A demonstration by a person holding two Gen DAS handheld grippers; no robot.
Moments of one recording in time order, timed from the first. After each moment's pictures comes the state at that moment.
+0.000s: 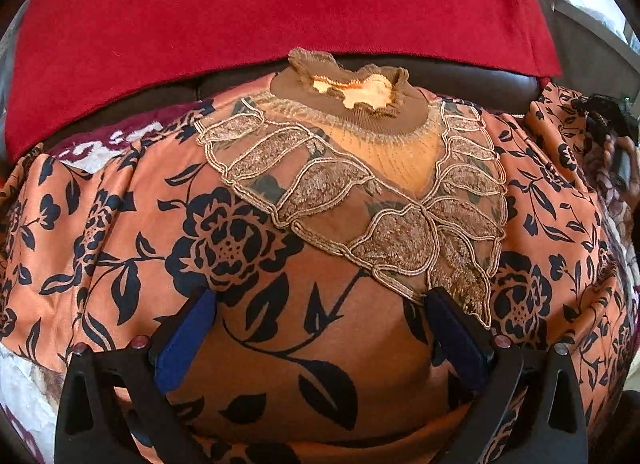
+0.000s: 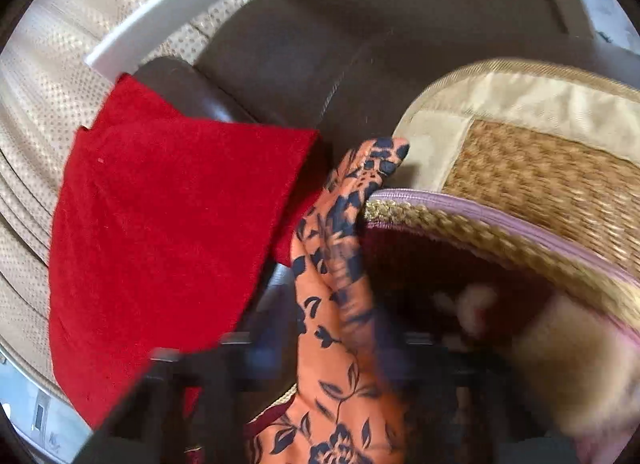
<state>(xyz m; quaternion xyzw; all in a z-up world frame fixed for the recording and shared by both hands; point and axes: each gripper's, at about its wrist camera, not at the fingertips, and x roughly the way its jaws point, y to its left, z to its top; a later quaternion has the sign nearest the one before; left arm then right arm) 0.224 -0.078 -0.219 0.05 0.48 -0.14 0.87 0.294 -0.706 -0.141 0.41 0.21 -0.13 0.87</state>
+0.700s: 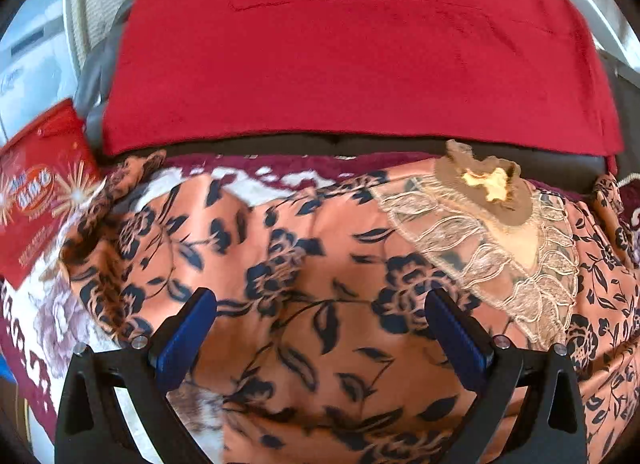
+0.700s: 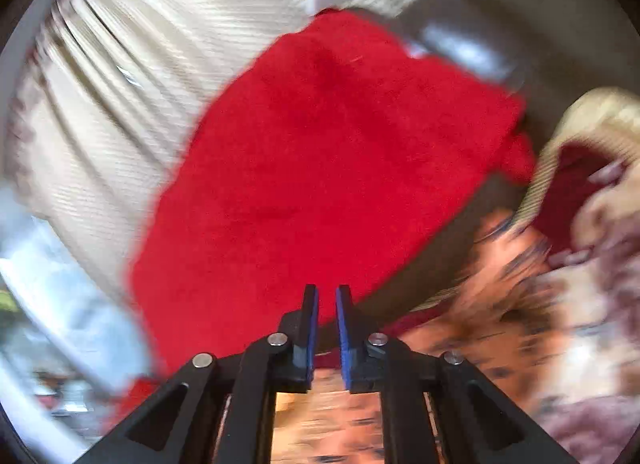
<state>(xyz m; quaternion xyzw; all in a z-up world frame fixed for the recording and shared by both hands) 0.225 0.010 -0.177 0.02 0.40 0.00 0.92 0.240 -0.491 -0.041 0.30 0.21 -0.02 0.93</state>
